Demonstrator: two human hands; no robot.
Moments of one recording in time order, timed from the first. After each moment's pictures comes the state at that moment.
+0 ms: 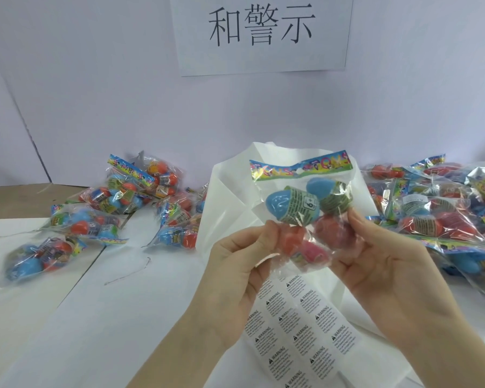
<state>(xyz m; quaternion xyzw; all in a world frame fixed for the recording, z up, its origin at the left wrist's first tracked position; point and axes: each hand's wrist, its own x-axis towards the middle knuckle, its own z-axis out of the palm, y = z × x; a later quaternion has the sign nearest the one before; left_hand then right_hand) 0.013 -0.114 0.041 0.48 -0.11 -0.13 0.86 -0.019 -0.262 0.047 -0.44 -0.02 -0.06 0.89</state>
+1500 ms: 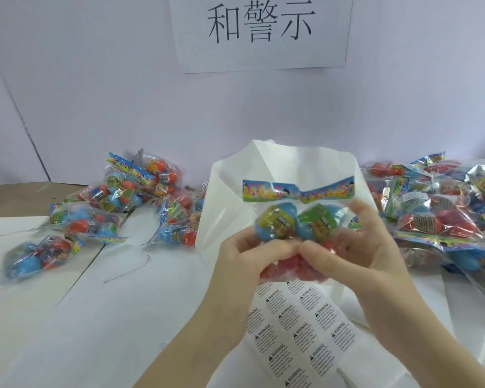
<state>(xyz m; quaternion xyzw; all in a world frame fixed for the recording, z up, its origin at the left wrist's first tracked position) 0.011 -0.115 0.042 0.59 -0.16 -0.12 0.78 -0.026 -0.244 0.047 -0.62 -0.06 -0.13 0.77</state>
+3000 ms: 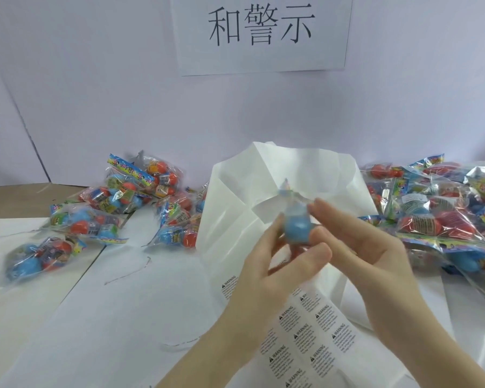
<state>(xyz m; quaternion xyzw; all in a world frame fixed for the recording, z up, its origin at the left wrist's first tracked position) 0.001 -0.124 0.032 0.62 -0.23 -0.11 0.75 -0.024 -0.248 0.042 -0.63 -0.08 -0.18 0.75</state>
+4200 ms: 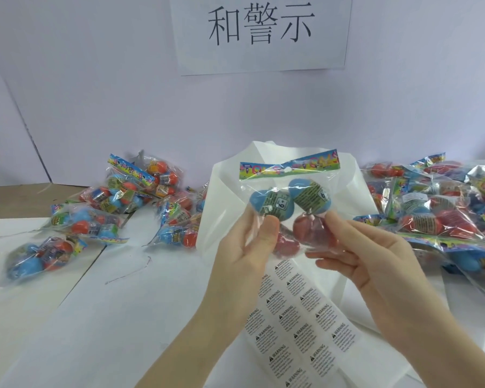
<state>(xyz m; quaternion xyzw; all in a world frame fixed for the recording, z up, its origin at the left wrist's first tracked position) 0.011 -0.117 0.038 0.65 -0.17 0.01 0.74 -0.019 -0.254 0.045 -0.60 0.00 -0.12 0.79</state>
